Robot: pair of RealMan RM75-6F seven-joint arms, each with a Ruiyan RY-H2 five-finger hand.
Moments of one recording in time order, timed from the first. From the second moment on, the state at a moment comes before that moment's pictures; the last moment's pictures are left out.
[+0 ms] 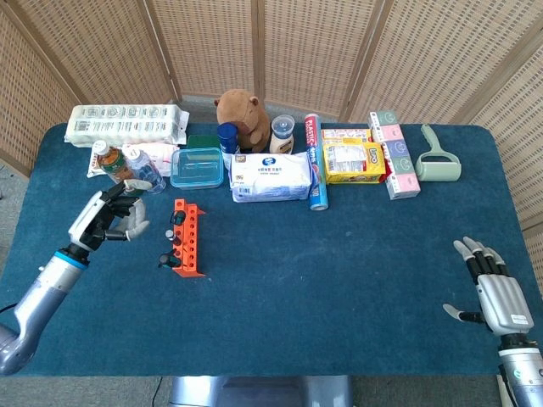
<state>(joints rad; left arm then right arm) -0.56 -1.18 -0.14 -1.49 1.54 1.14 -1.33 0.14 -1.07 0.05 -1.64 -1.46 1.35 0.10</state>
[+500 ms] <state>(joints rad) -0.35 -1.08 -0.05 -1.60 1.54 1.35 -0.37 0.12 -1.07 0.05 -1.66 -1.49 1.41 0.08</state>
